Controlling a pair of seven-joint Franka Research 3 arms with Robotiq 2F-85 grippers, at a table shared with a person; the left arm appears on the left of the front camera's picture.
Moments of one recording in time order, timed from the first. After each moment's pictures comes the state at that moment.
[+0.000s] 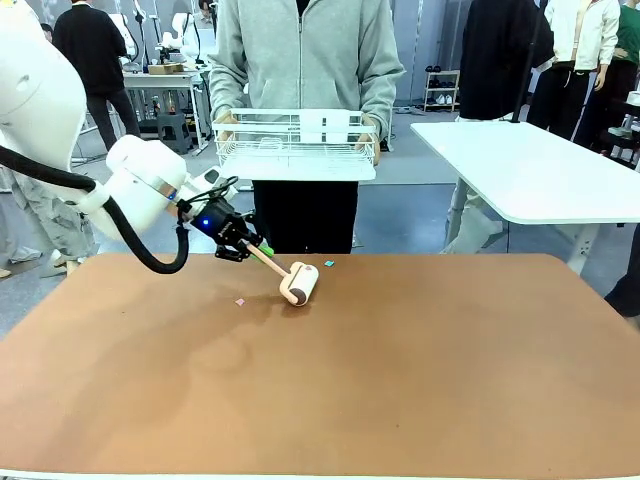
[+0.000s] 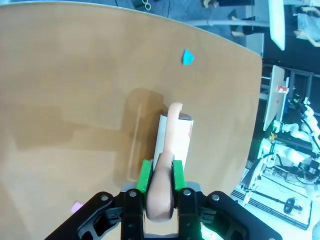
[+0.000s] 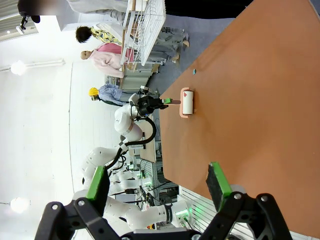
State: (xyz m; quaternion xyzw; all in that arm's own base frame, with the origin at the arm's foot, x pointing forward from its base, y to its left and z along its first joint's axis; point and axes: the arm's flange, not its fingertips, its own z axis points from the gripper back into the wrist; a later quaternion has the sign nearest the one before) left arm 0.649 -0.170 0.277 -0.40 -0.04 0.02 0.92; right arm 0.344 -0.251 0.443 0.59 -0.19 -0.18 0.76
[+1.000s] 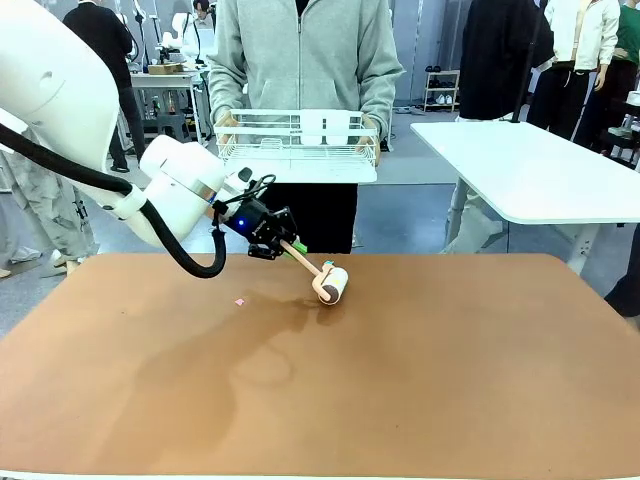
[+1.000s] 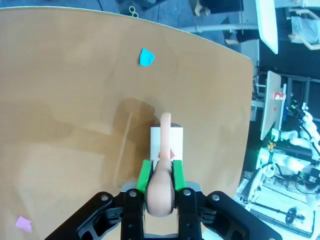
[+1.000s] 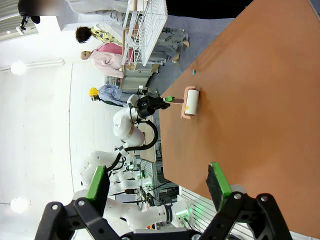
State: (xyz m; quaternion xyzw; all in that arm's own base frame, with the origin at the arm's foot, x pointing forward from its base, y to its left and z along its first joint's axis) left arm 0.625 -0.230 0.291 -0.40 -0.08 0.03 0.91; right arm 0.344 -0.251 0.443 0.59 -0.19 -0.18 0.76
